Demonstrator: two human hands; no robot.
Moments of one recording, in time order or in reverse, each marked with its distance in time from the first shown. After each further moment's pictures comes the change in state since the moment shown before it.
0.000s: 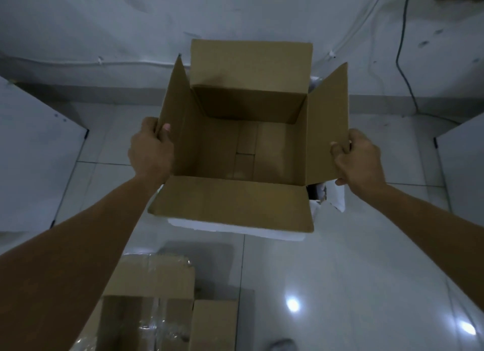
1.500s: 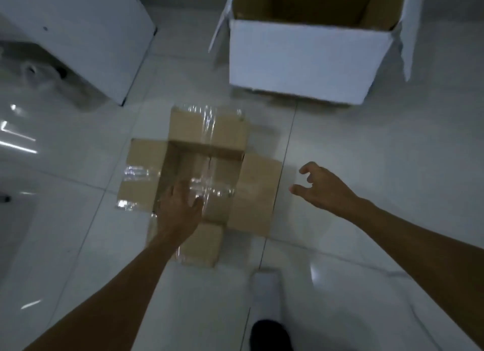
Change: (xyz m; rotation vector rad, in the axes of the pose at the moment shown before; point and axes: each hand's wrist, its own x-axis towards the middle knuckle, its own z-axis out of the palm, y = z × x) left_hand -0.405 -0.268 -0.105 0.214 -0.307 -0.156; right_hand -0.356 0.115 0.120 -0.273 -0.717 -0.100
